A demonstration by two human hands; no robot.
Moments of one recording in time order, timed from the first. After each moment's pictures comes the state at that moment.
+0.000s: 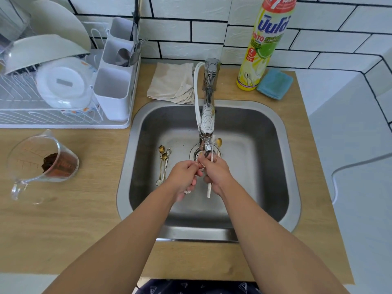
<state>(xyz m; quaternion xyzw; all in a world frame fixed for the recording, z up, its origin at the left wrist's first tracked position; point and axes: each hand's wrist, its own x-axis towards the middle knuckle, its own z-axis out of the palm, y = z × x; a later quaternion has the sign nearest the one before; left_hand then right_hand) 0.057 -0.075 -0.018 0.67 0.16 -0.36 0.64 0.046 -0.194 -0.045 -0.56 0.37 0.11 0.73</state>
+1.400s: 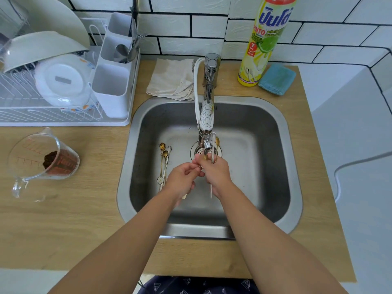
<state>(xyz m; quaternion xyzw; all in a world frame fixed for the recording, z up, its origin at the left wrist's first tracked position) 0.040 -0.068 -0.027 0.70 0.14 -0.31 0.62 0.035 -0.185 -0.048 -0.57 0.35 0.06 0.74</state>
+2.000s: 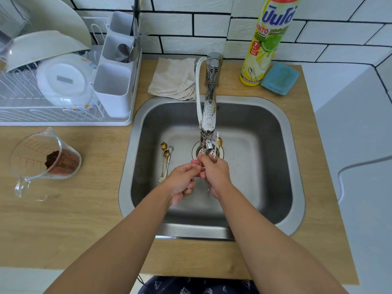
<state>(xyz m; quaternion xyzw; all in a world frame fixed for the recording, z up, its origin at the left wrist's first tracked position) 0.051 -0.058 -0.027 0.61 0.18 -0.43 0.65 0.037 -0.180 -0.048 -0.52 0.36 0.08 0.77</state>
